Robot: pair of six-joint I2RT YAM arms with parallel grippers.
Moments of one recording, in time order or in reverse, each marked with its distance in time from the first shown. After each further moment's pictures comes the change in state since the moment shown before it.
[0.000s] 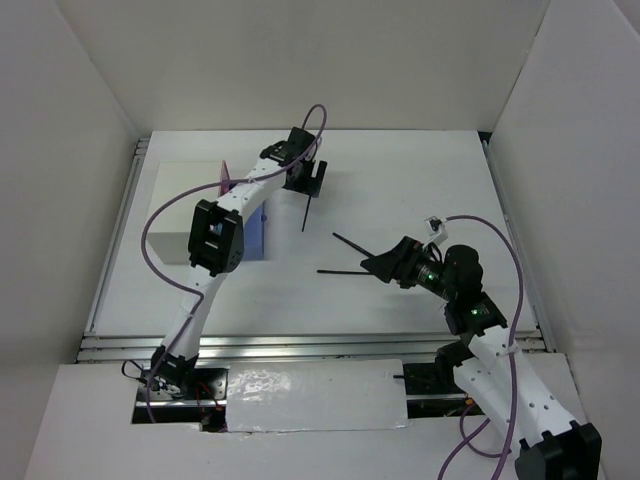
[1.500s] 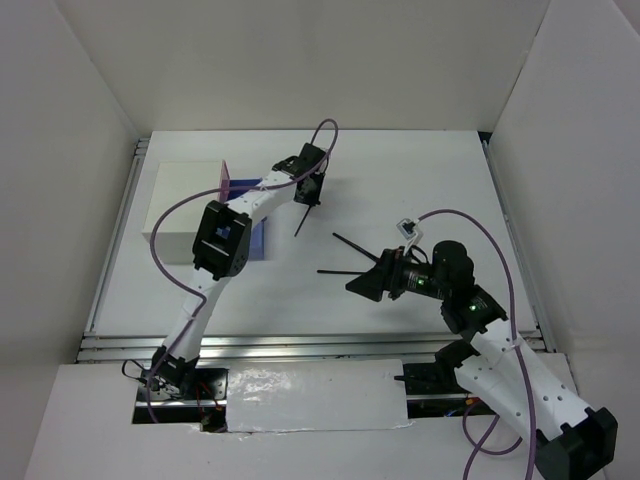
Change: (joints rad) left arm -0.060 0.012 -0.142 0.128 -0.003 -0.077; right arm 0.168 0.037 0.092 -0.101 -0.129 -0.117
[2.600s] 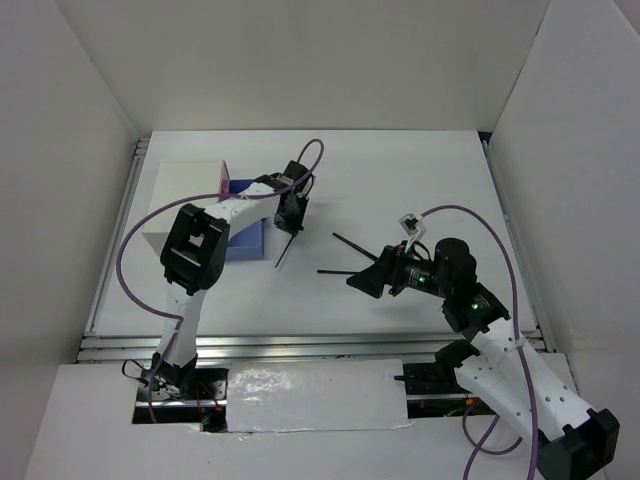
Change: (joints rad) left arm -0.004 -0.341 -0.494 -0.025 0.055 -0.034; right arm 0.000 0.002 0.041 -0.014 0.044 -0.050
